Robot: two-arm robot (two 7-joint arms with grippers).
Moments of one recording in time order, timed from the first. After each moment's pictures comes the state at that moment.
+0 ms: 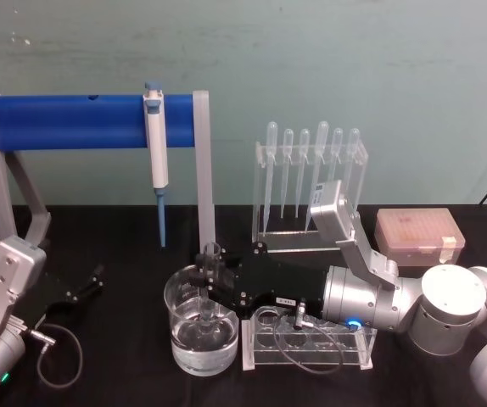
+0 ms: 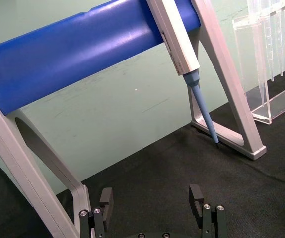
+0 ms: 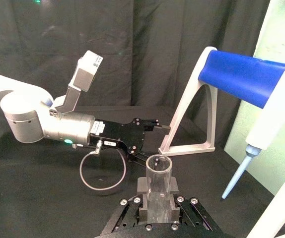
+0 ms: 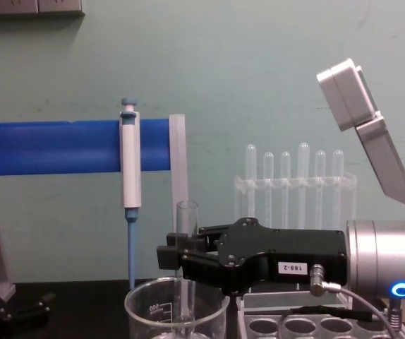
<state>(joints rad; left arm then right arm) -0.20 0.60 0.45 -1.41 -0.25 -0.12 0.03 0.60 0.37 -0.69 -1.21 0.47 -0.15 0.83</state>
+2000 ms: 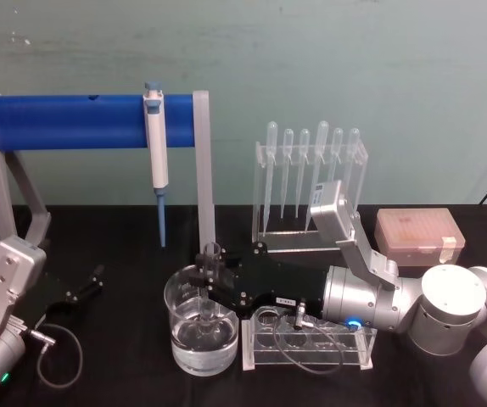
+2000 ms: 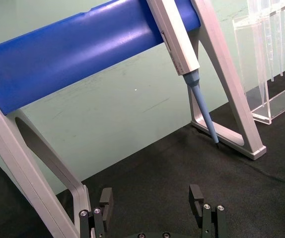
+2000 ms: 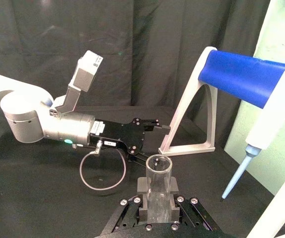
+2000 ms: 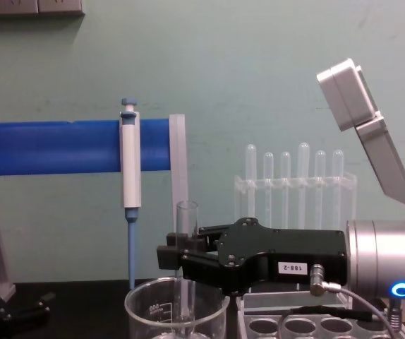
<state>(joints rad) -0.20 0.60 0.45 -1.41 -0.25 -0.12 0.03 0.60 0.37 -0.69 -1.21 0.47 -0.15 0.83</state>
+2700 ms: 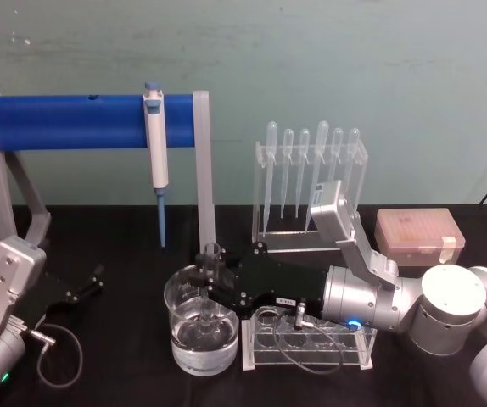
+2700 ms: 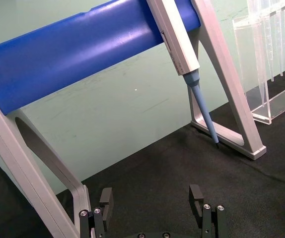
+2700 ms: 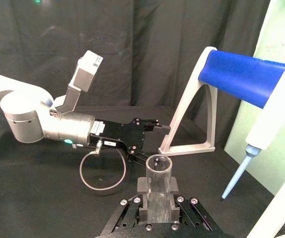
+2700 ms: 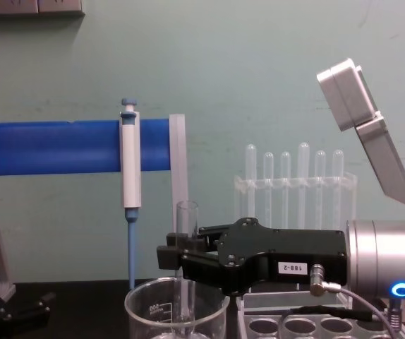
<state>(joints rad) -0.20 0.60 0.45 -1.41 -0.25 -0.12 0.03 0.60 0.37 -0.69 -1.21 0.47 -0.15 0.83</state>
